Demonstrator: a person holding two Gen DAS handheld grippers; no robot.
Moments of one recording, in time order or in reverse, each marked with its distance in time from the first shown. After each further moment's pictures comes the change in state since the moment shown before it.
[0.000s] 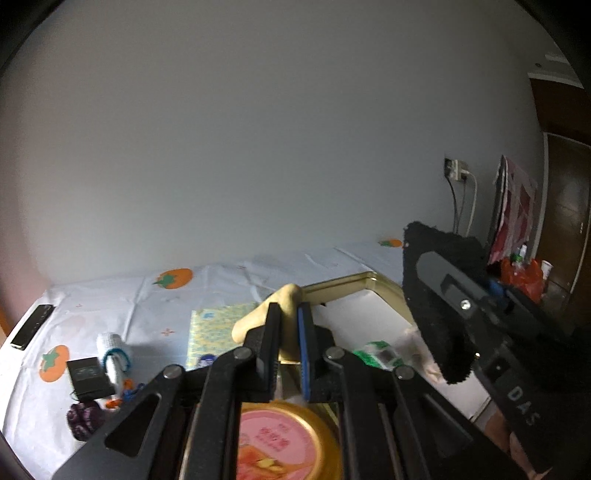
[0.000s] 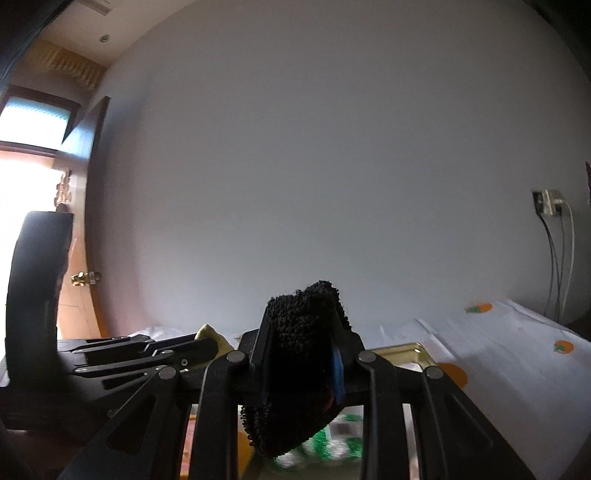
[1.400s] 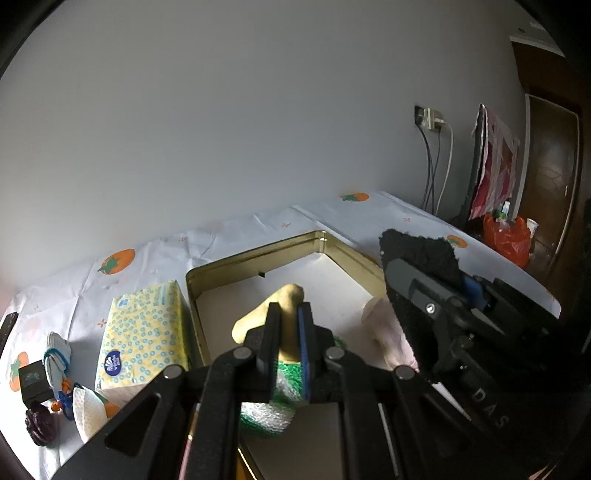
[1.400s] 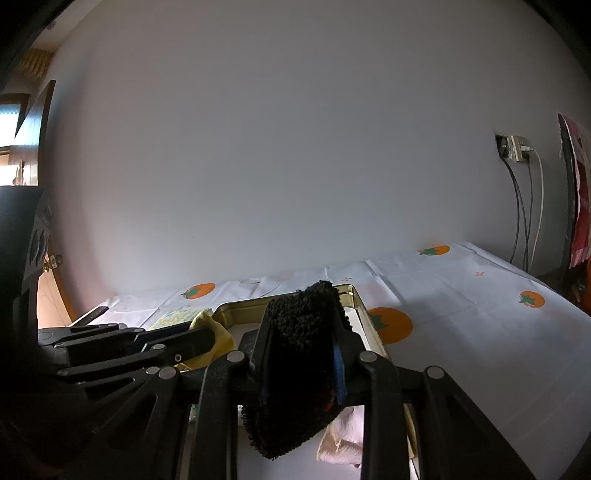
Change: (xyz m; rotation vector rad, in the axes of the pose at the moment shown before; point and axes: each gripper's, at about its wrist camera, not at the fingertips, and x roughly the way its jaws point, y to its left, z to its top) left arm 0.054 -0.067 -0.004 0.086 0.157 -0.078; right arm 0.015 -0.059 -0.017 0.072 0.205 -0.128
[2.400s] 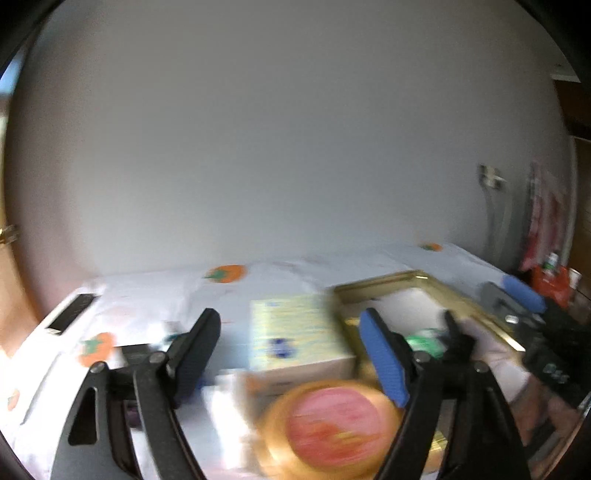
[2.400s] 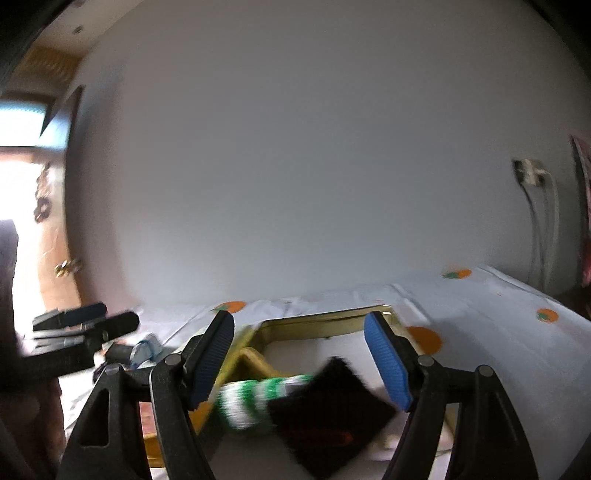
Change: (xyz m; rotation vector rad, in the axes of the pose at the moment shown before) left arm -0.093 0.119 -0.039 -0.146 -0.196 0.270; right arm -0.016 0.043 -0.004 -0.062 -0.097 0.088
